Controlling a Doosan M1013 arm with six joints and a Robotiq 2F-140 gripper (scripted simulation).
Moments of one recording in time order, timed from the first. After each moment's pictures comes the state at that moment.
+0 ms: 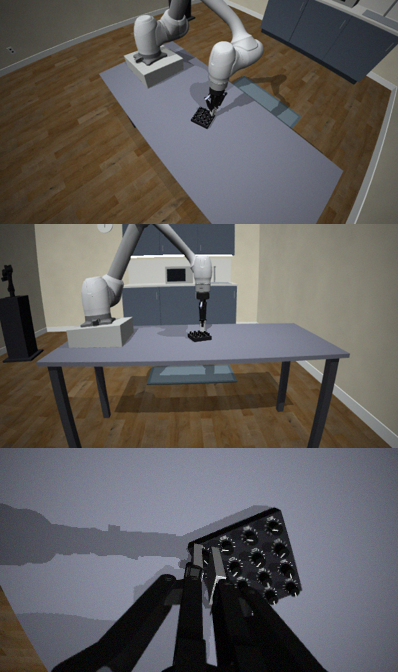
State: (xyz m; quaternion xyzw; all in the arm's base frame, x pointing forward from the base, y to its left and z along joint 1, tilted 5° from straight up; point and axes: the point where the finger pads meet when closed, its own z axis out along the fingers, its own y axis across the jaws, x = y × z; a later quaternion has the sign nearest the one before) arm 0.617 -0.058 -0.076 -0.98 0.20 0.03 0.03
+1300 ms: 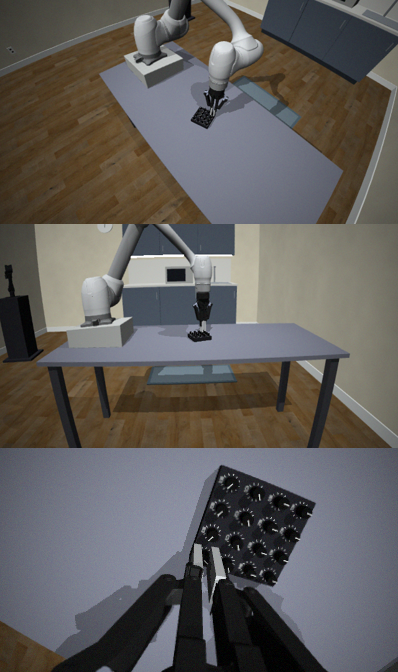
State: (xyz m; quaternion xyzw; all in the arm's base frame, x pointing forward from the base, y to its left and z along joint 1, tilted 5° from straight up) arm 0.617 -0.058 -0.076 -0.81 0.58 0.04 0.02
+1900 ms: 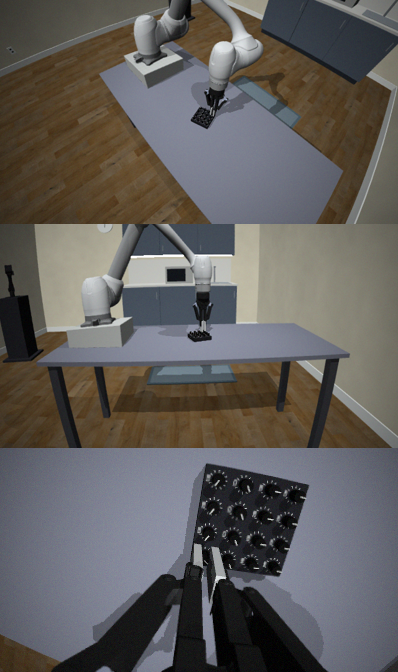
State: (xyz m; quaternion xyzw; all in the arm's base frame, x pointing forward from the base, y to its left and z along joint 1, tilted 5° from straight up) arm 0.617 -0.058 -0.076 -0.76 0.64 0.04 0.01
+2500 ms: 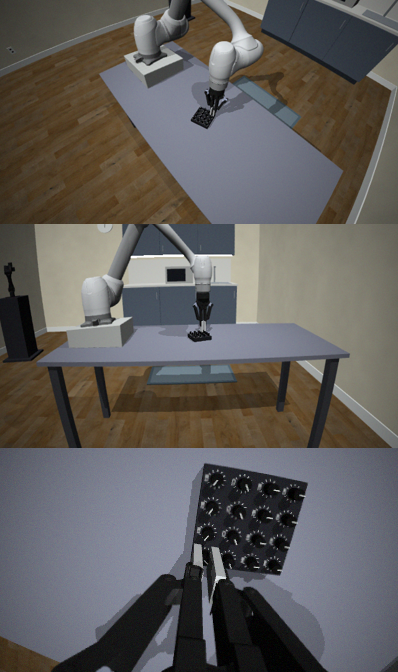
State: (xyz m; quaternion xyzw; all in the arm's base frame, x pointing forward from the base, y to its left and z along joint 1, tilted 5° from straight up) arm 0.617 -0.058 -0.076 -0.76 0.65 0.04 0.01
